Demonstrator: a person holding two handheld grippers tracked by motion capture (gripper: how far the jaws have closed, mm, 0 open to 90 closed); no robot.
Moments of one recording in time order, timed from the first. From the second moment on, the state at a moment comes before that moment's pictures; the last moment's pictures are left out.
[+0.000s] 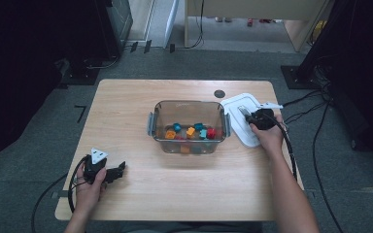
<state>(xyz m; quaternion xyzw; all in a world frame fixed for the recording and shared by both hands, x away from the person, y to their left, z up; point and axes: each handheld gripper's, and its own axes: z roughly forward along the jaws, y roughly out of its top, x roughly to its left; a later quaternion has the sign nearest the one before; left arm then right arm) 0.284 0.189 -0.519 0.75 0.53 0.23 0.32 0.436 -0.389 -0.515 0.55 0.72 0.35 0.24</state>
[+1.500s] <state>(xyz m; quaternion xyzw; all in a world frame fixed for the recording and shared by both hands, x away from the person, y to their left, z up) 0.284 0.189 -0.519 0.75 0.53 0.23 0.32 0.414 -0.412 -0.423 0.52 0.70 0.41 0.27</state>
